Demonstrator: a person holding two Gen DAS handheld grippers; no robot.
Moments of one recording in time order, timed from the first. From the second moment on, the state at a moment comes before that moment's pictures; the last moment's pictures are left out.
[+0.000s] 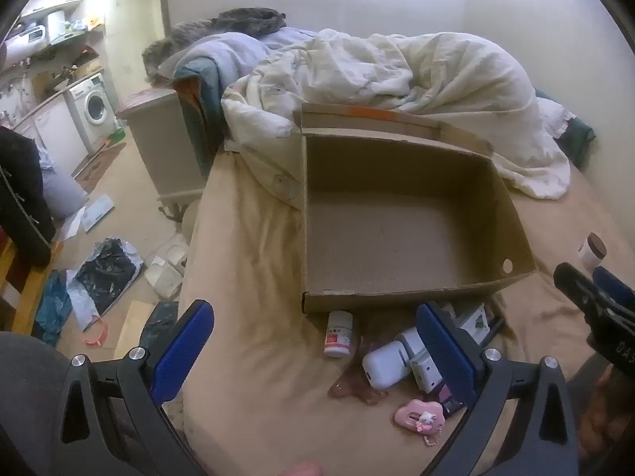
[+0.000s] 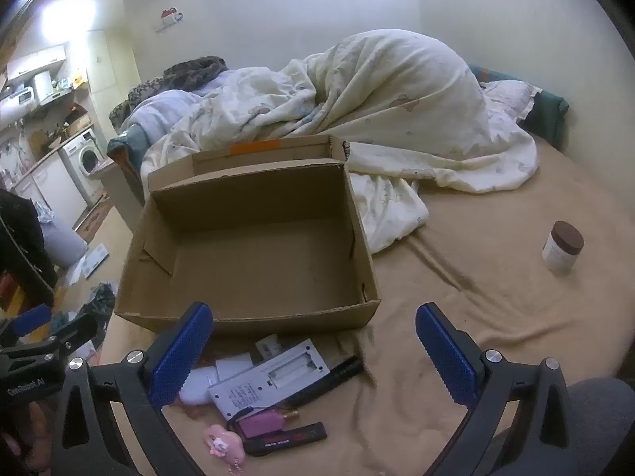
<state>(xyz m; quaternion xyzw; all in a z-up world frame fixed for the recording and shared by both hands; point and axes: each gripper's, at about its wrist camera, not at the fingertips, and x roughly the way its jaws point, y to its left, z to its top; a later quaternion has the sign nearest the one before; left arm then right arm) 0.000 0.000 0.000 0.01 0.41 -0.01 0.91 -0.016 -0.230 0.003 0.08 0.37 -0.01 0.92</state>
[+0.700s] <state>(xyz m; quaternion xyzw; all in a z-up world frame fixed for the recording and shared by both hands) -0.001 0.002 0.006 0.01 0.41 0.00 0.91 -0.017 -0.229 0.003 0.07 0.37 -0.02 0.92</state>
